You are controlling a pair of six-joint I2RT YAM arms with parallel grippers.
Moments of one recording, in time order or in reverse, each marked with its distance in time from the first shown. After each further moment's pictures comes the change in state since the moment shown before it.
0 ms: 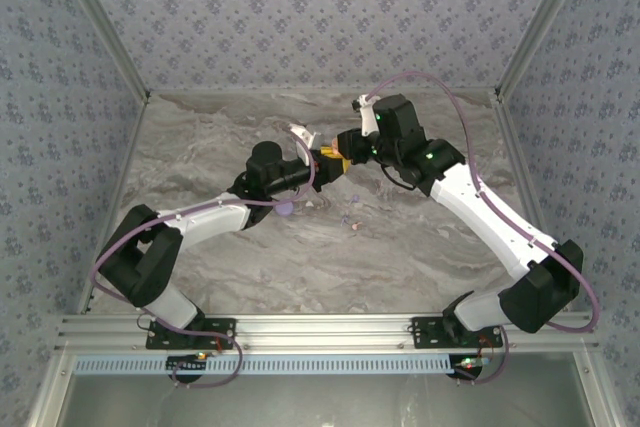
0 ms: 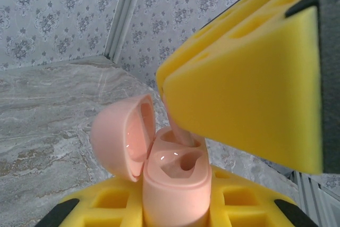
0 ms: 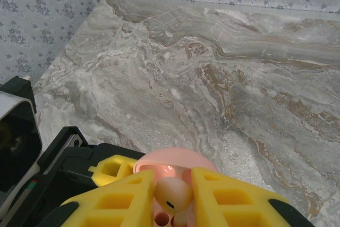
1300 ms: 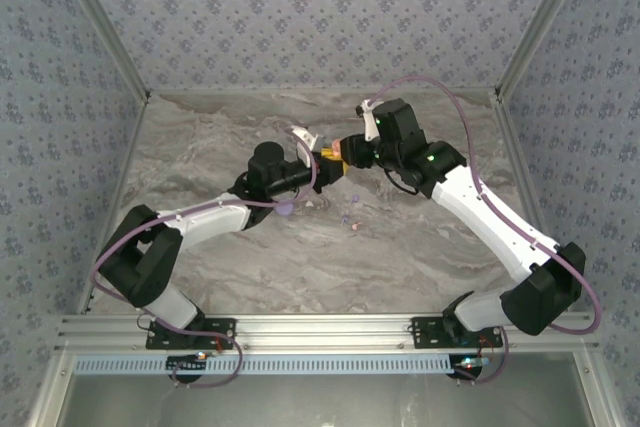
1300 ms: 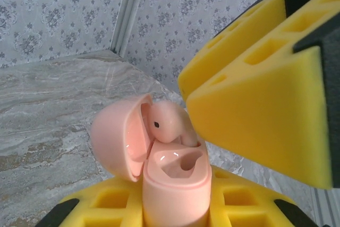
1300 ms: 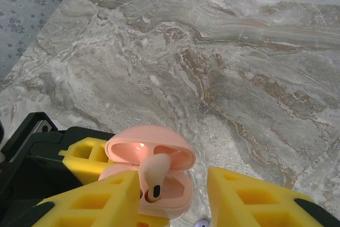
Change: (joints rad) left arm -0.007 -0.002 0.000 -0.042 -0.019 0.050; right arm 0.003 -0.014 -0.012 -0.069 0.073 0.003
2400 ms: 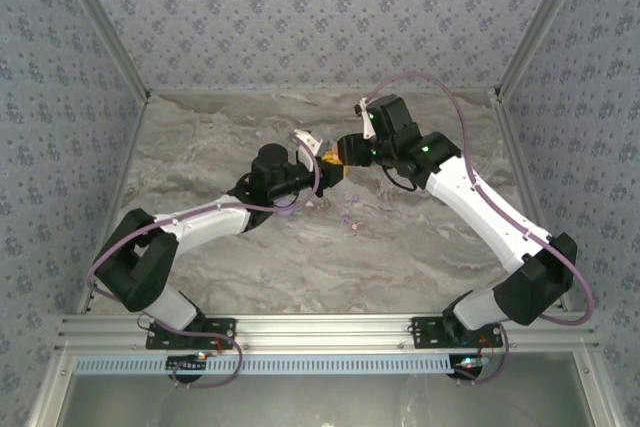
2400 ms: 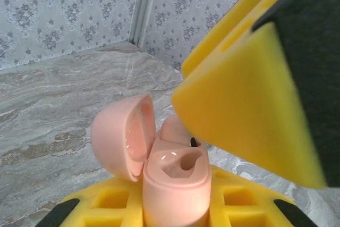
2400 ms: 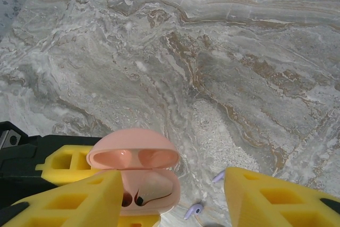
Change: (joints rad) left arm -0.025 -0.027 0.000 -0.100 -0.097 0.100; right arm 0.000 0.063 0.085 -0.115 0.031 0.035
